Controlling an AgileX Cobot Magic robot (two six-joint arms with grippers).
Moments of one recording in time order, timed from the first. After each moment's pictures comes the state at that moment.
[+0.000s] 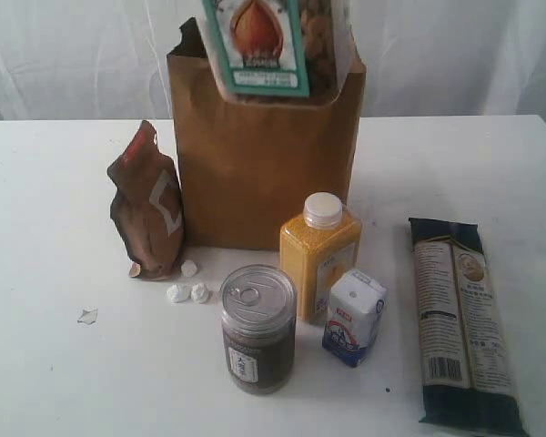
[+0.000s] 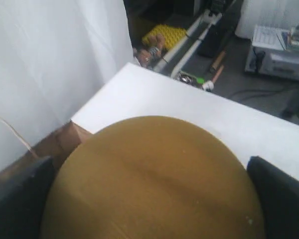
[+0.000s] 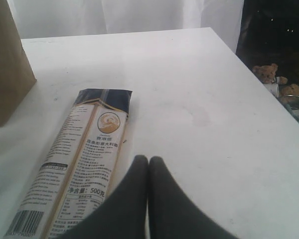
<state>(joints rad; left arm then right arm) -0.66 1.56 -2.04 -0.40 1.03 0.43 -0.08 0.00 0.00 0.00 0.37 0.08</state>
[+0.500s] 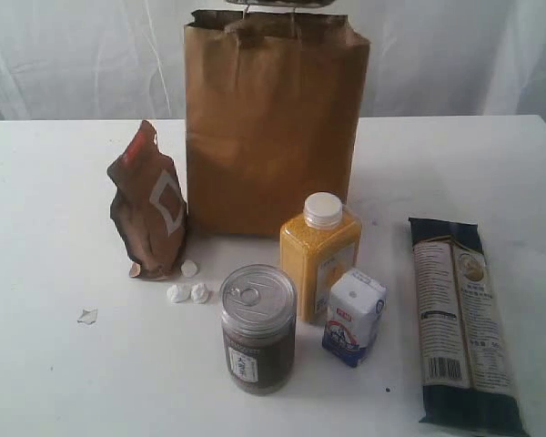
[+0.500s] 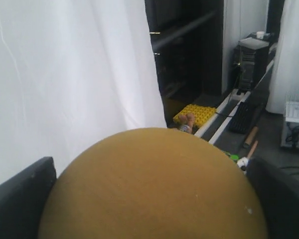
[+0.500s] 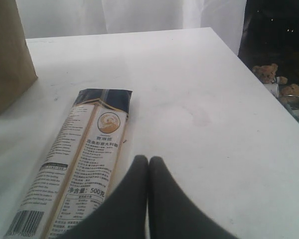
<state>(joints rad) -0.66 1.57 -2.04 -0.47 0.71 0.55 -0.08 0.00 0.00 0.00 0.37 0.08</state>
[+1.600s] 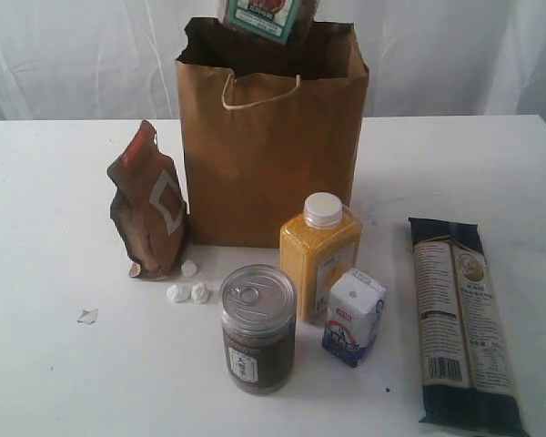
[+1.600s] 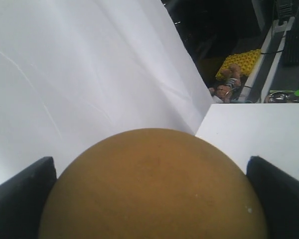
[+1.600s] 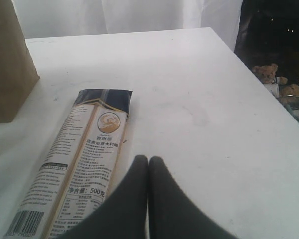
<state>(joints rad) -0.66 1.77 -2.04 -0.44 0.56 0.94 -0.08 0.00 0.00 0.00 0.37 0.08</state>
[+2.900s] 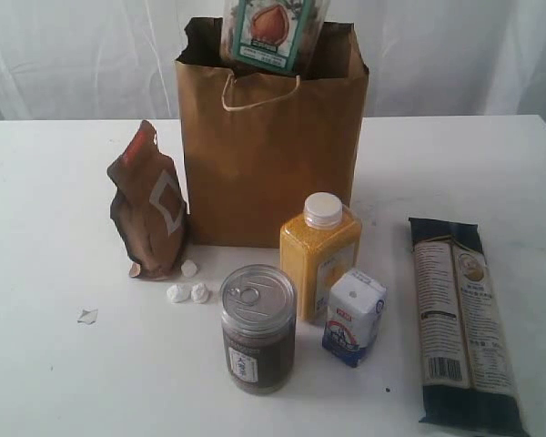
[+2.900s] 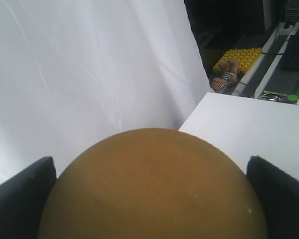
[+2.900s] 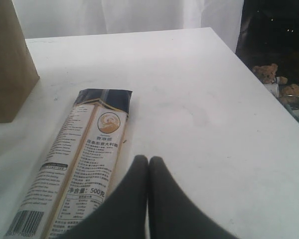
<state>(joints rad) -0.66 1.78 -1.98 -0.34 0.53 0.71 -0.08 0.00 0.00 0.00 0.37 0.08</state>
